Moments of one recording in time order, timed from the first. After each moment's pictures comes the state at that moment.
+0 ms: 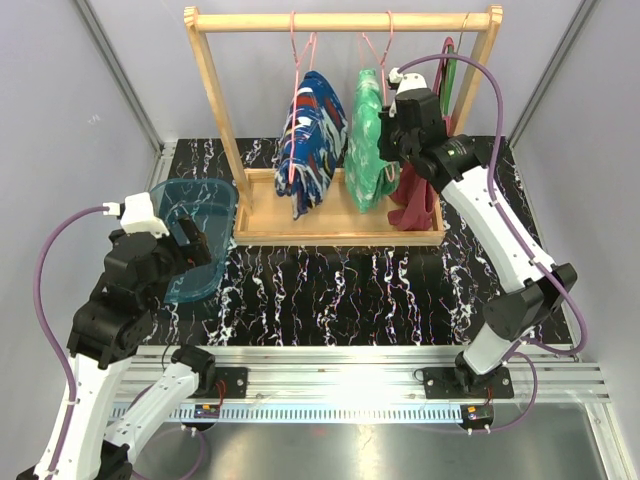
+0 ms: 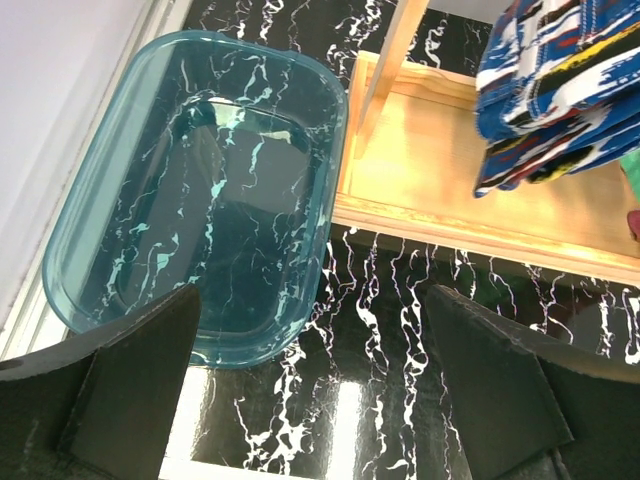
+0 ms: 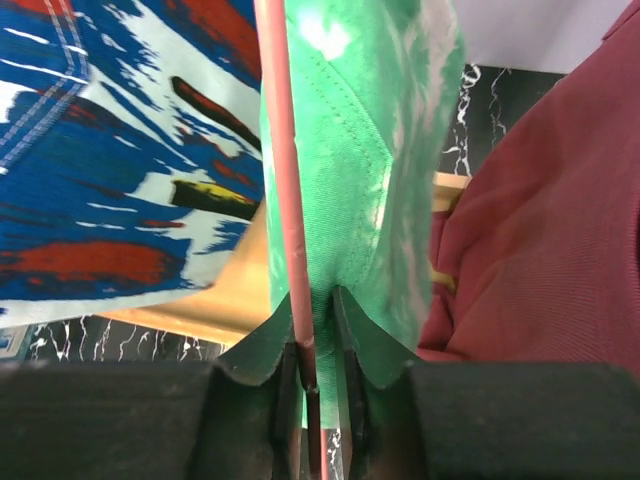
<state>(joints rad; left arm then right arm) -0.36 0.63 1.14 -0.92 -0.41 -0.33 0.51 1.67 1.94 -0.74 0.23 0.23</state>
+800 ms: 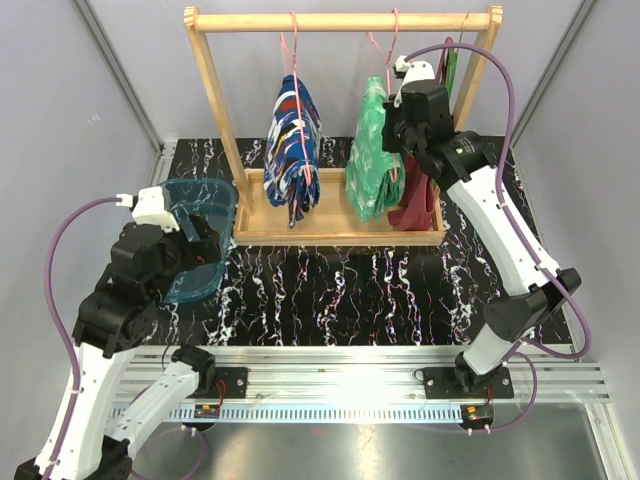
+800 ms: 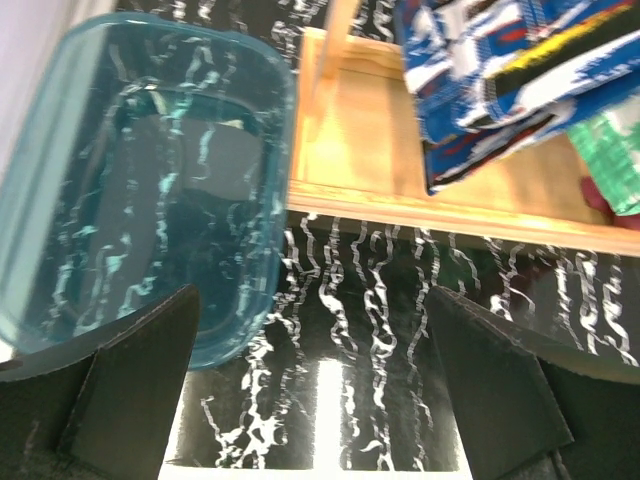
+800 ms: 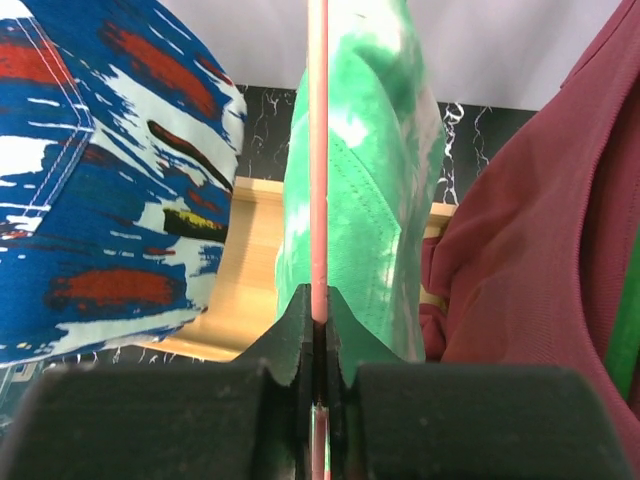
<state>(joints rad) -0.36 0.67 1.15 -0.90 -0.29 -0.34 0.51 1.66 2.01 -0.73 0.27 0.22</state>
